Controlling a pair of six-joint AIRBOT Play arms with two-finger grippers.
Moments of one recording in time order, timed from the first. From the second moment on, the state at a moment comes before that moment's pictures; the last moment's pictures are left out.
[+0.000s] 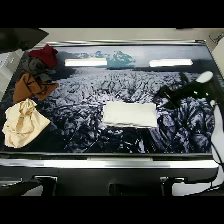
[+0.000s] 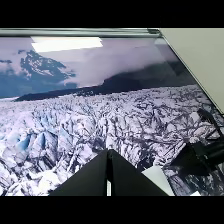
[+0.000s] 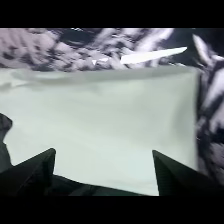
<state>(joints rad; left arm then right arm) -0.09 -1.26 1.89 0.93 -1.13 -1.47 -0.21 -1.63 1.44 -0.96 1.40 1.61</state>
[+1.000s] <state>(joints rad) -0.10 -1.25 1.89 0.93 -1.14 -1.53 -0.27 -1.78 1.13 -0.61 1.28 1.14</state>
